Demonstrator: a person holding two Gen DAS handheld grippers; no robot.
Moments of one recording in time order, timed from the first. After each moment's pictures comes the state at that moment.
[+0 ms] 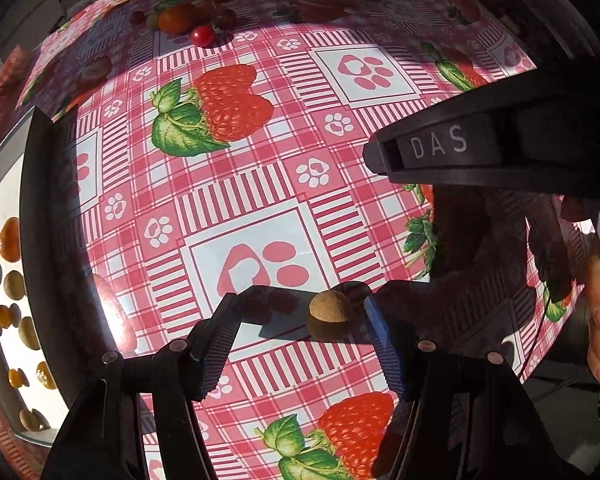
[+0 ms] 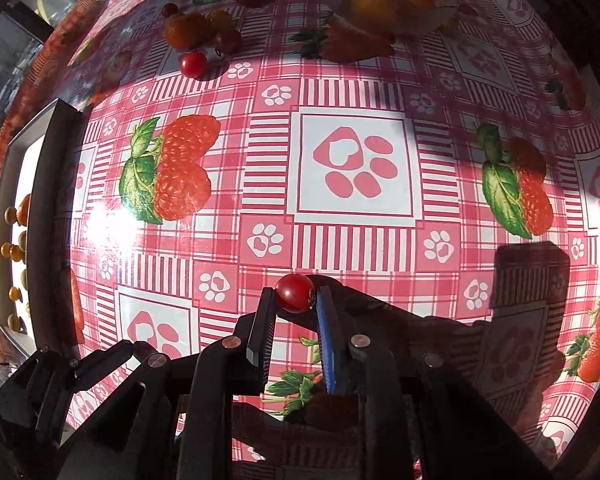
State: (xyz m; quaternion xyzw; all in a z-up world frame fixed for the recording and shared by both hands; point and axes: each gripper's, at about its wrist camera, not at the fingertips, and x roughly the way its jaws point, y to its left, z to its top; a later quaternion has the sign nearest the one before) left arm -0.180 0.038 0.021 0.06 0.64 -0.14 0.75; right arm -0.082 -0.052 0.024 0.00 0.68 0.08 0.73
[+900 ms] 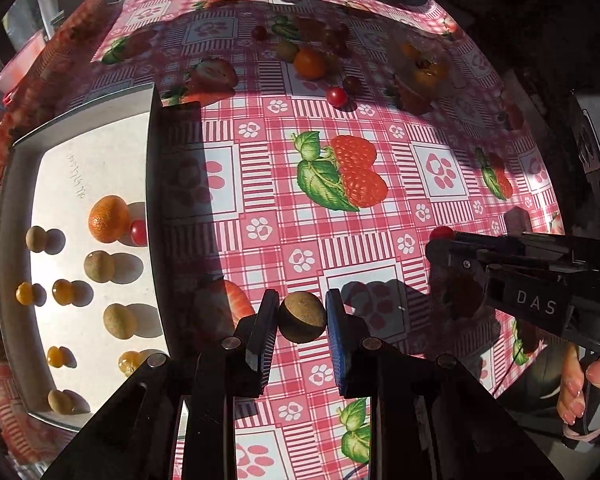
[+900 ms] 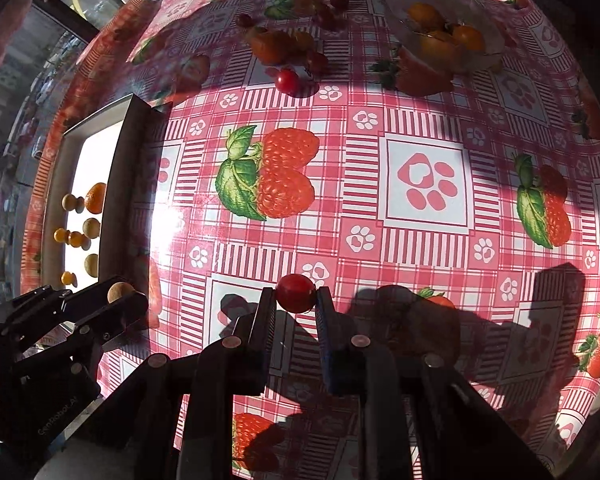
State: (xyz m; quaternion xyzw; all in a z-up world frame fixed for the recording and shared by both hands) left arm -0.153 0.150 0.080 -0.05 0.62 -0.08 0.78; right arm -0.097 -0.010 0.070 0.01 0.67 0.14 0.73
